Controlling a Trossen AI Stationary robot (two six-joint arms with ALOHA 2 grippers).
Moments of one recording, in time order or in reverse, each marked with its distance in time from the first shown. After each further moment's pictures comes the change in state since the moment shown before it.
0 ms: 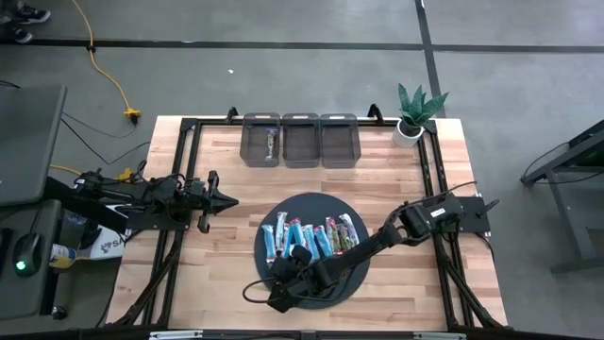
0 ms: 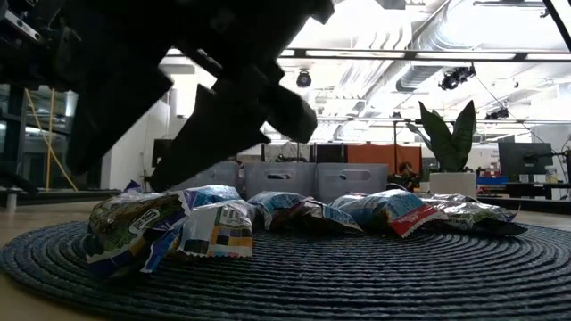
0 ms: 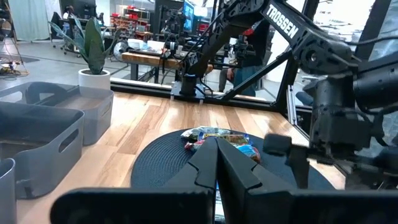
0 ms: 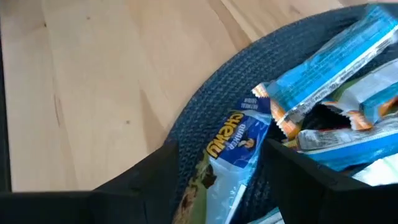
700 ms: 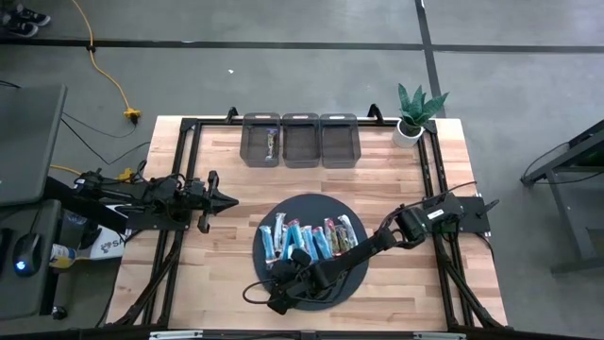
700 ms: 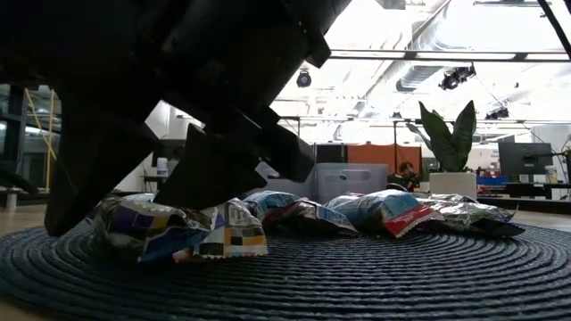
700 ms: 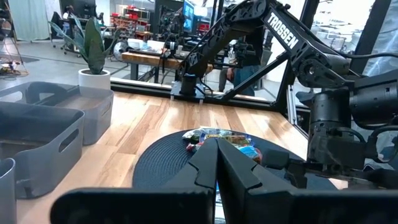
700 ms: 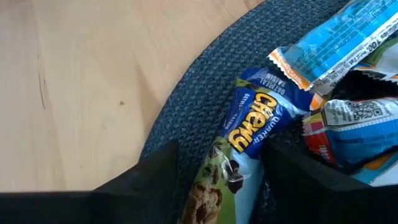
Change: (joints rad) left arm 0.000 0.000 0.000 0.000 0.000 0.000; right arm 0.000 0.056 0.002 0.021 -0.063 0.033
